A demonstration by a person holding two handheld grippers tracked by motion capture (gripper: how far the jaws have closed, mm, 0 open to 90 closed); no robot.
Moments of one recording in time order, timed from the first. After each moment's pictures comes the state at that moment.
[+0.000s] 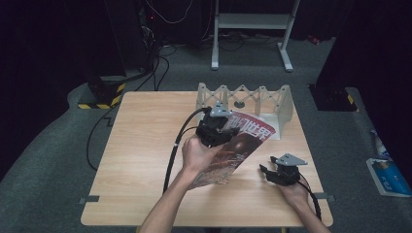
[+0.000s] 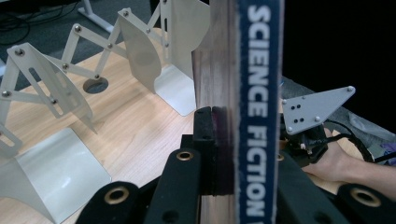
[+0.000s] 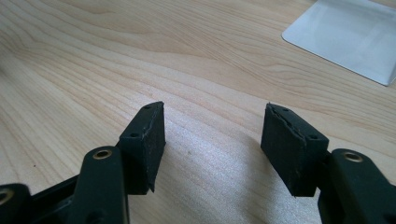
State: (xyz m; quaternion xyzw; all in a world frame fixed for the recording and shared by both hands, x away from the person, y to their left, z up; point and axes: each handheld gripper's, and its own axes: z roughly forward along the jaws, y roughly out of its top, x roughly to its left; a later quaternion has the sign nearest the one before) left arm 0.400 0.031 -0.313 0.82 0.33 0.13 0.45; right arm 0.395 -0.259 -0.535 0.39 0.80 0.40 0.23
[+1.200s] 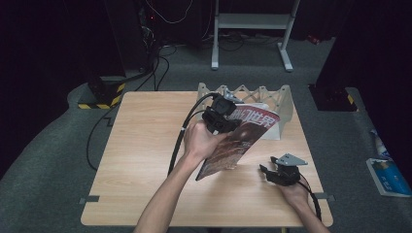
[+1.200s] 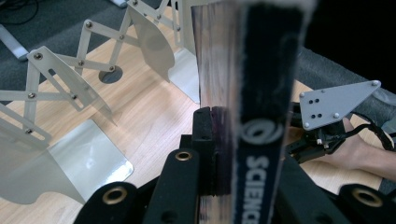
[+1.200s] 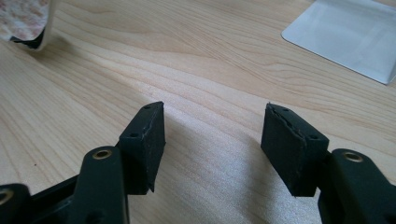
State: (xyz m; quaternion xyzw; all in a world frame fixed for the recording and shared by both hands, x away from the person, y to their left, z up) left arm 0.421 0.015 -0.284 0.86 0.33 0.13 0.38; right arm 0.394 -0.259 -0.534 0.39 0.80 0.40 0.22
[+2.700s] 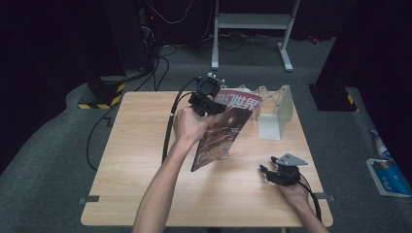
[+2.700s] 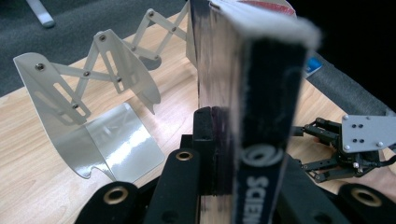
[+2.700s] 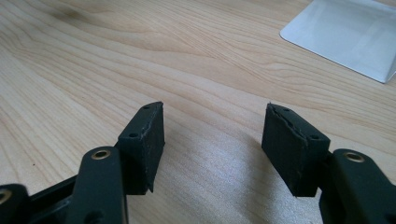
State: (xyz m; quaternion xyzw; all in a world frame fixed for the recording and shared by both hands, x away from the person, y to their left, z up) left arm 0.462 0.051 -0.272 0.83 0.41 0.12 0.36; right arm 0.394 -0.260 -0.534 0.39 0.80 0.39 0.23
